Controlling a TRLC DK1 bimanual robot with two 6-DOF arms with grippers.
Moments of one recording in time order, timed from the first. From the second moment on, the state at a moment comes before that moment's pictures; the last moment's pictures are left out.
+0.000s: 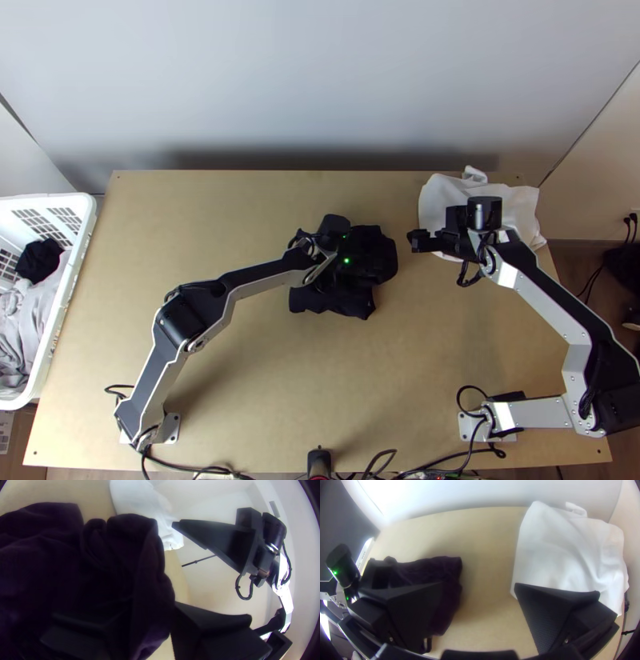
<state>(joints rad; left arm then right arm) -0.78 2.26 1.63 0.21 0.63 -0.80 0.19 1.50 1.00 -0.26 -0.22 0.14</state>
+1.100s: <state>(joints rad) -0.73 2.18 1.64 0.23 0.61 -0.88 0.21 1.48 0.96 -0.22 -0.22 0.15</state>
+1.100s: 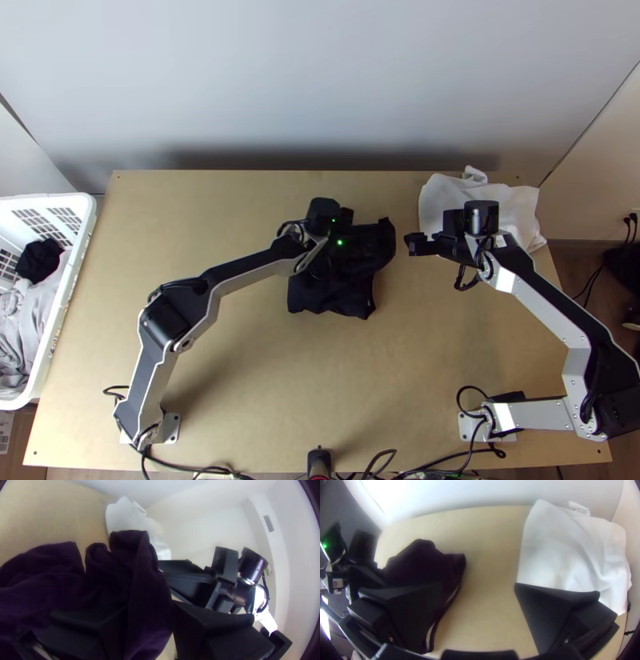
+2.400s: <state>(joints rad) -0.76 2.15 1.55 0.24 0.73 -0.92 0.30 1.58 1.31 -0.37 -0.35 0.34</state>
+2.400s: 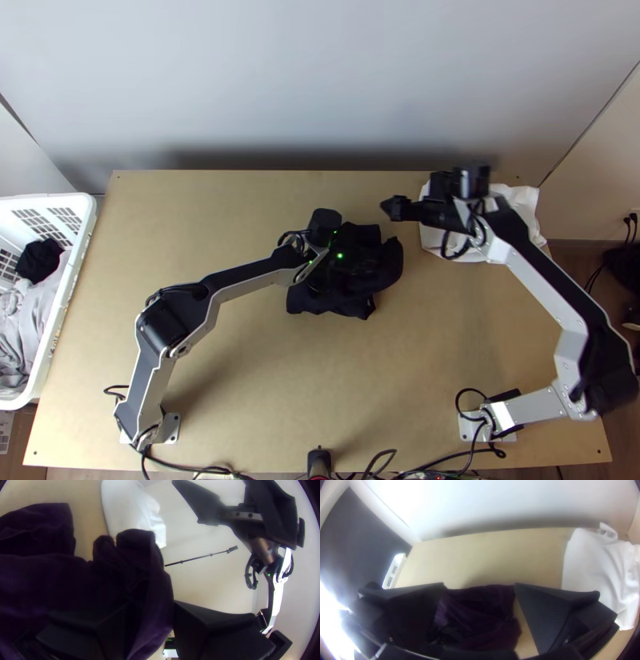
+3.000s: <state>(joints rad) -0.67 2.14 1.57 0.14 0.69 -0.81 0.35 1.70 1.41 -0.46 -0.46 0.40</state>
